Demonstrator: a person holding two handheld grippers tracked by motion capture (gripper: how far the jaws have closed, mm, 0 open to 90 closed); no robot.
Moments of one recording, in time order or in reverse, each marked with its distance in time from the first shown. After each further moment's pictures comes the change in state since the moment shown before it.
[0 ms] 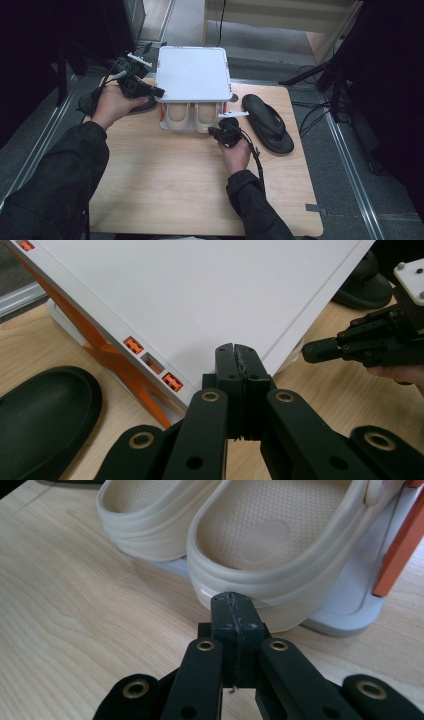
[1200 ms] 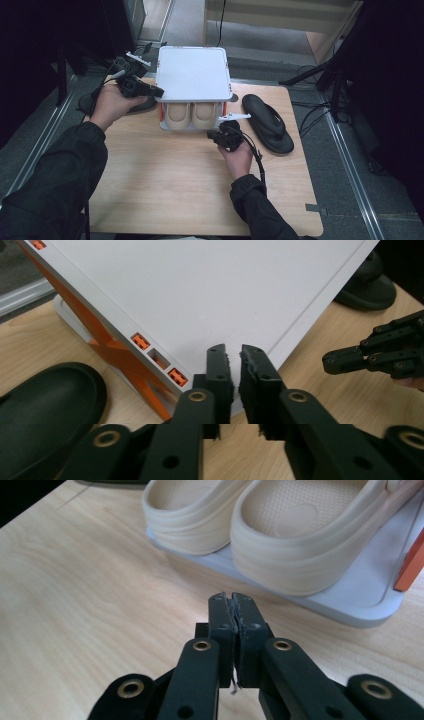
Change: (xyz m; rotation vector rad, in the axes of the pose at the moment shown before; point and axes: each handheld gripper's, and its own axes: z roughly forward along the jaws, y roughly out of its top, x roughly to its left) left arm 0.000 0.000 -0.006 -0.006 0.003 -0.017; right arm 0.012 -0.006 -0.024 -0.005 0.069 -0.027
